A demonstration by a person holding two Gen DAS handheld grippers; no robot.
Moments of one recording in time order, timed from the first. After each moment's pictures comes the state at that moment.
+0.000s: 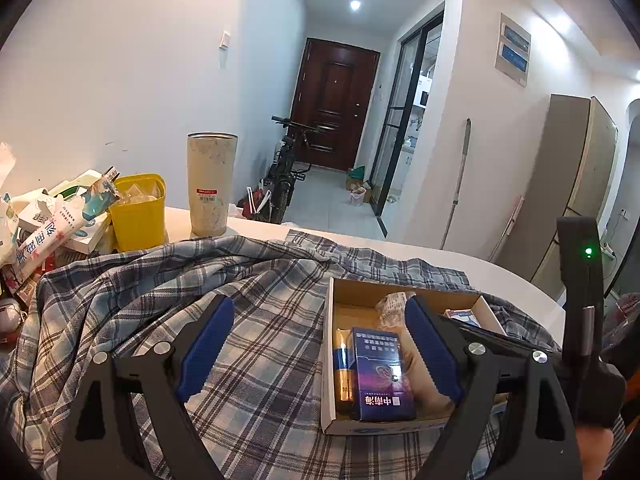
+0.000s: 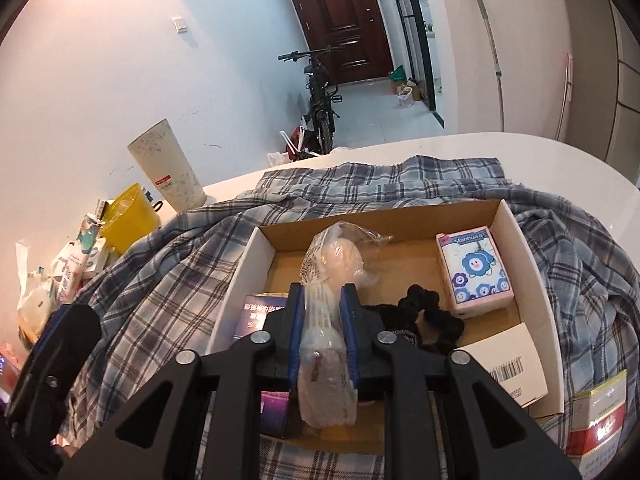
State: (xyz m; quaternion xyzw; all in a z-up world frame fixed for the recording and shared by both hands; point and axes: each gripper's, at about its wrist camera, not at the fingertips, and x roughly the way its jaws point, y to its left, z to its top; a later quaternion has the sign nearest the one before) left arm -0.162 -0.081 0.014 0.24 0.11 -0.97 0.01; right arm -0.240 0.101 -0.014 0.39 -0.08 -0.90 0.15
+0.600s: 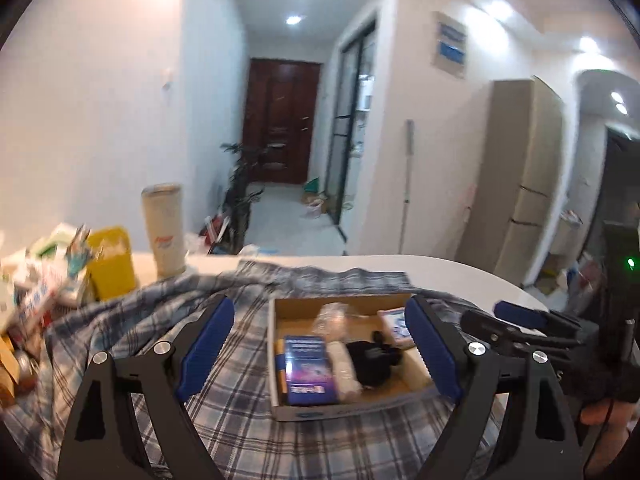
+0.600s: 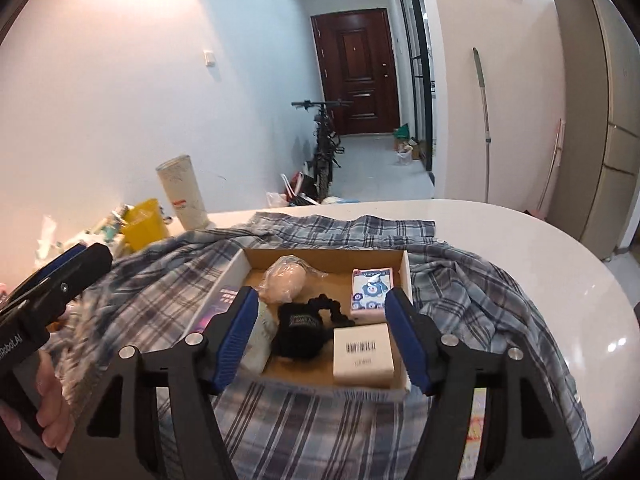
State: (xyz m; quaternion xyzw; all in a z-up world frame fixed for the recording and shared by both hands) left arm -0.108 -0.031 0.074 0.20 0.04 -0.98 -0.08; right arm -0.148 0.190 0.054 0.29 -0.03 -0.94 0.17
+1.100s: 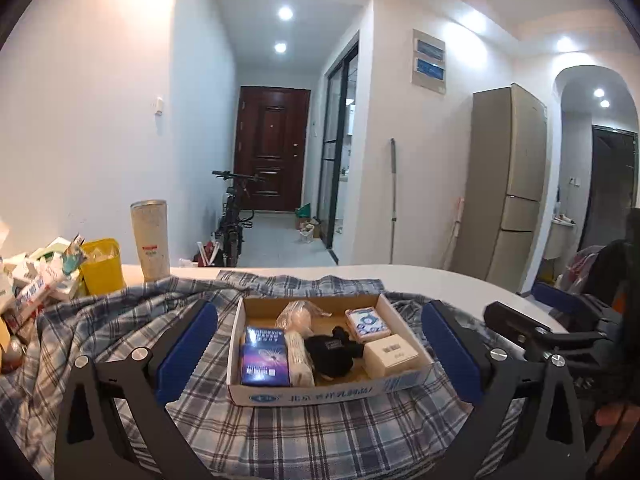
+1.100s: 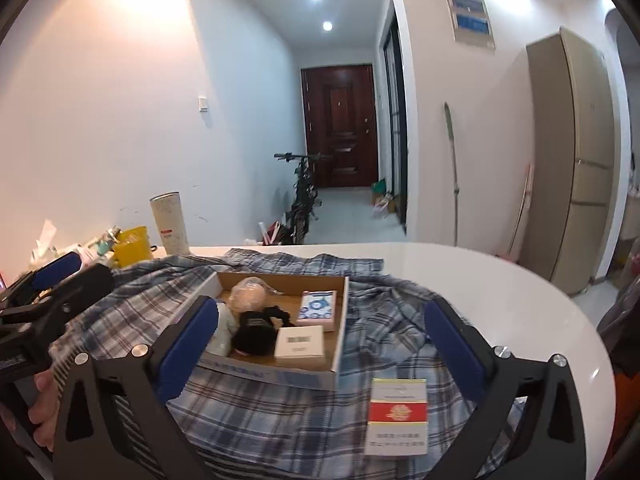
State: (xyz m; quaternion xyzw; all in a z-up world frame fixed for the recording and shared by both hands) left arm -0.071 0.014 0.045 0.15 0.04 -0.98 -0.08; right arm -0.085 0.234 0.049 0.18 0.01 -0.98 0.12
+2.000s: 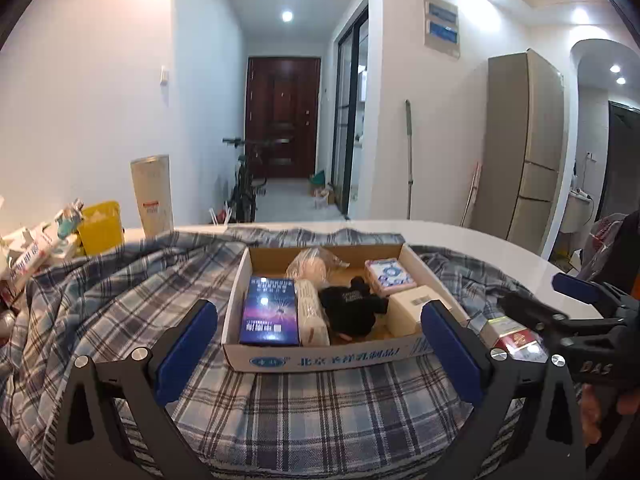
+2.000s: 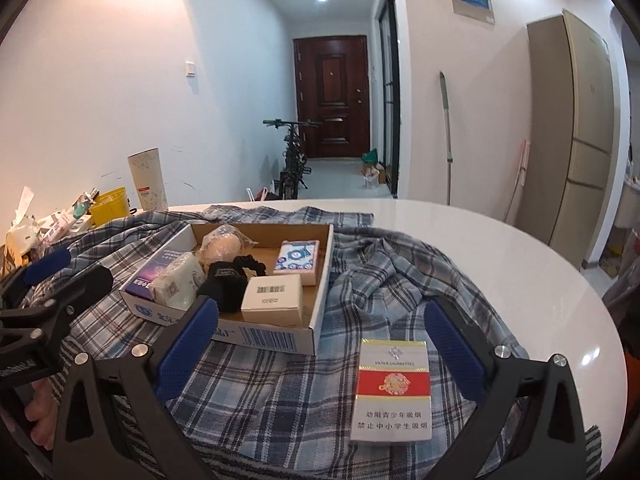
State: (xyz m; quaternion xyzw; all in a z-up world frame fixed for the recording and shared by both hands) left arm -0.099 0.023 -0.005 0.22 0.02 -0.97 -0.05; right arm -0.113 0.245 0.002 0.26 0.00 -0.96 0.10
